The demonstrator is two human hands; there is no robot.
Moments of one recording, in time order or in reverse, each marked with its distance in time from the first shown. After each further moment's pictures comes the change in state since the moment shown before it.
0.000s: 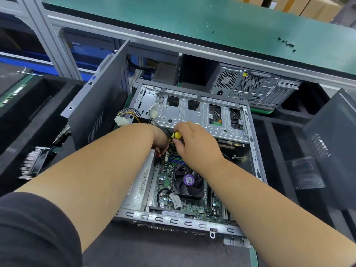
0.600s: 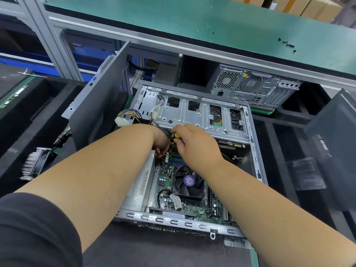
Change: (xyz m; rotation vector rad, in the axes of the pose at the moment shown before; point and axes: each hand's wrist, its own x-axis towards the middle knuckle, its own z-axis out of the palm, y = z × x) left_hand -0.002 0.001 0.004 -0.048 0.020 0.088; right_hand 0.000 -0.003 0.000 0.024 0.000 0.002
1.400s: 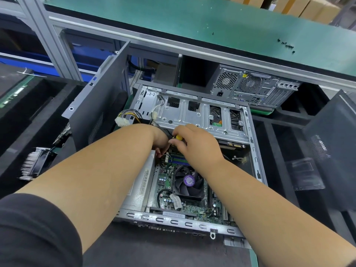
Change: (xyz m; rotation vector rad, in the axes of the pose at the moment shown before) left_hand -0.001 -0.001 -0.002 -0.014 0.016 -0.037; right_hand 0.000 0.001 -0.004 0.084 -0.001 0.046
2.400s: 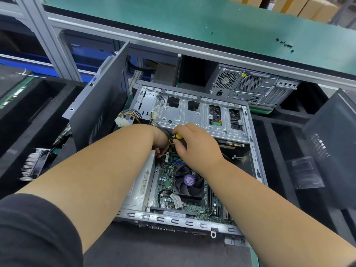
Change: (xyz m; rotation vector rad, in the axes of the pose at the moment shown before) left_hand 0.000 -0.001 -0.002 0.109 0.036 -0.074; right_hand -0.004 -0.001 0.002 -0.015 0.017 -0.010
